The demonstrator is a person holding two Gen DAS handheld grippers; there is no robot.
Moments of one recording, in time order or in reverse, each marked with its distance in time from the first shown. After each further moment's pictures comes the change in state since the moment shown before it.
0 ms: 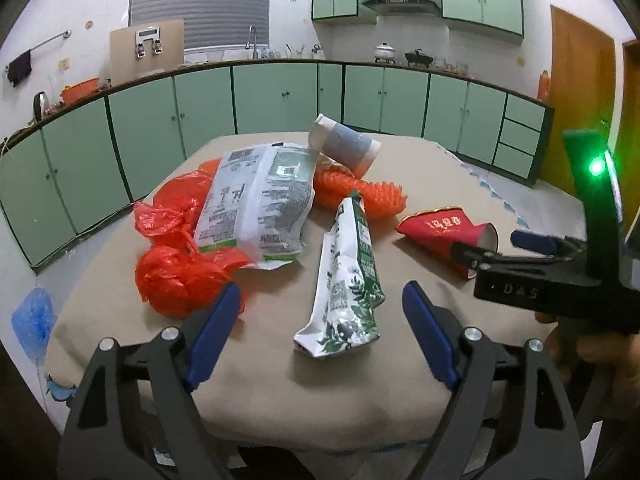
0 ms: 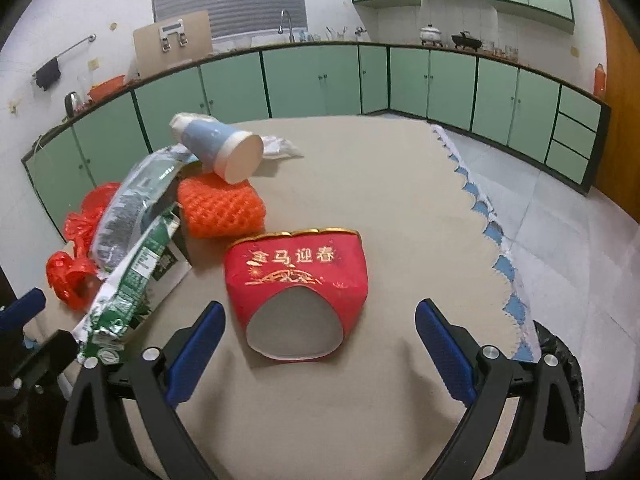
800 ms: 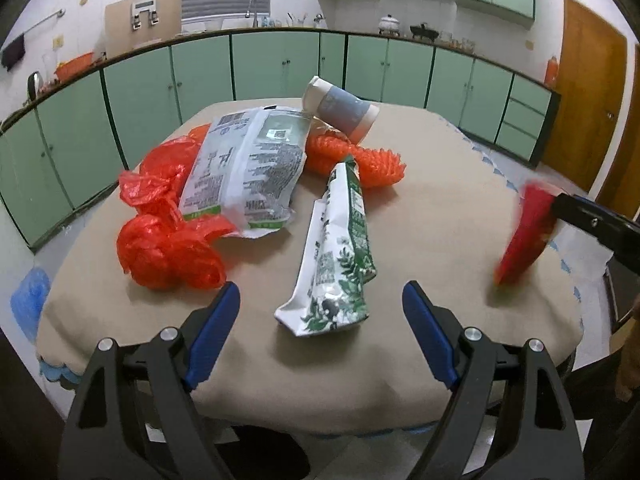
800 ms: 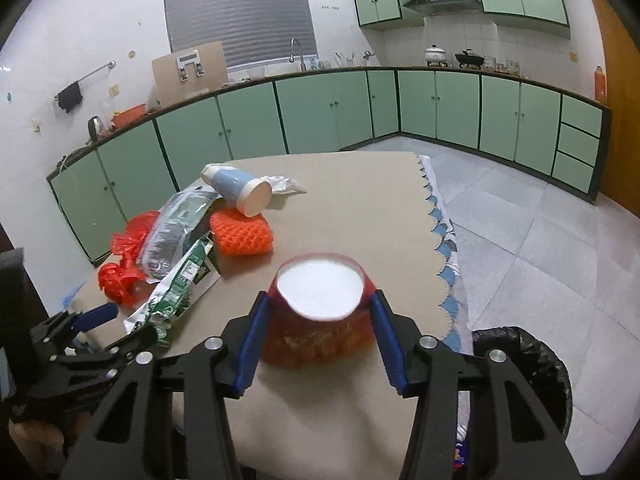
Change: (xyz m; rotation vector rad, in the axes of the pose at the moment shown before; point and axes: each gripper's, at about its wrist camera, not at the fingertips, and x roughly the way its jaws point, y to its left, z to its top) left arm 0.017 -0.010 -0.002 -0.011 0.140 0.004; right arm -0.086 -0.026 -0.002 -0.008 -0.095 0.071
